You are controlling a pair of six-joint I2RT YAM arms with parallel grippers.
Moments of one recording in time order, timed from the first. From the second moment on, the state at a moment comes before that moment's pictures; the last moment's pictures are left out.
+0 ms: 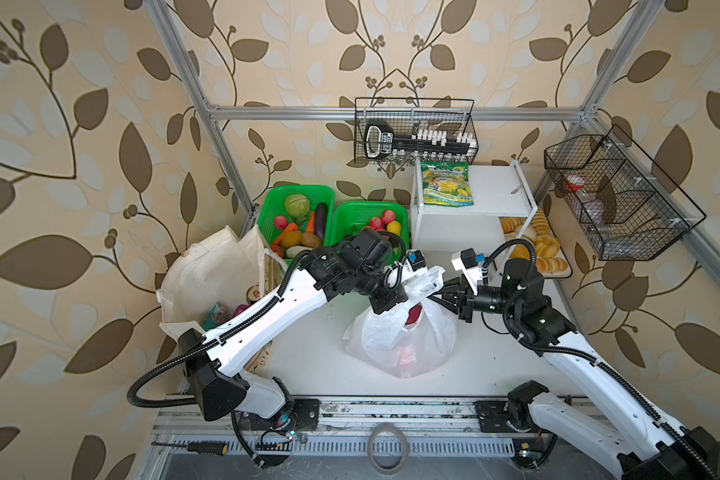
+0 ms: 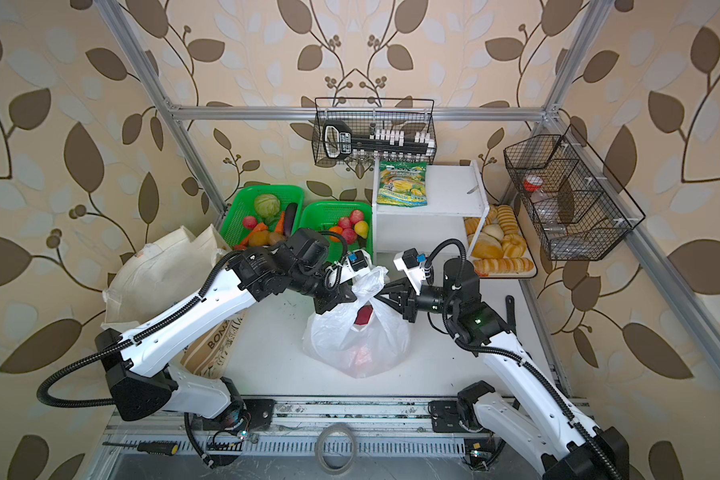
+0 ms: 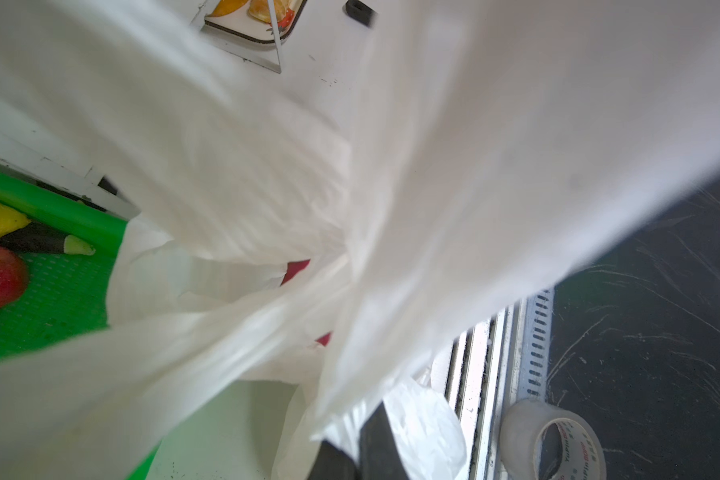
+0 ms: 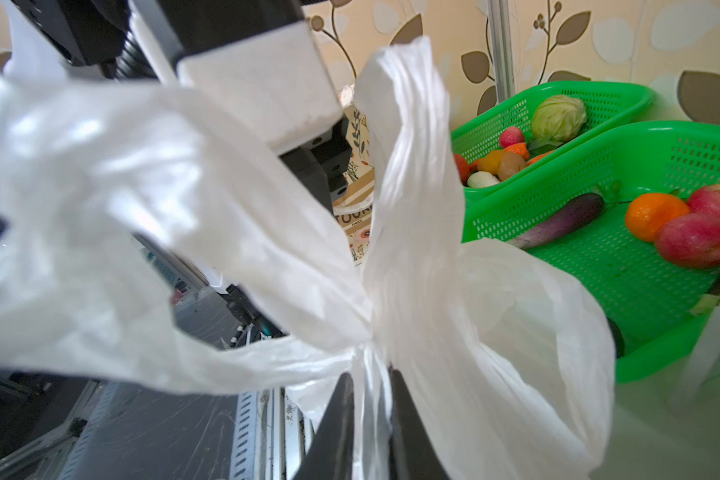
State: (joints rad) left arm -0.81 1.42 1.51 -0.98 0.40 0.27; right arm 0.38 0.91 0.72 -0.09 -0.88 0.14
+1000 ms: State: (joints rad) left arm -0.80 1.47 1.54 -1.00 0.47 0.29; right arm 0.38 0.83 0.69 -0.01 -0.74 -0.15
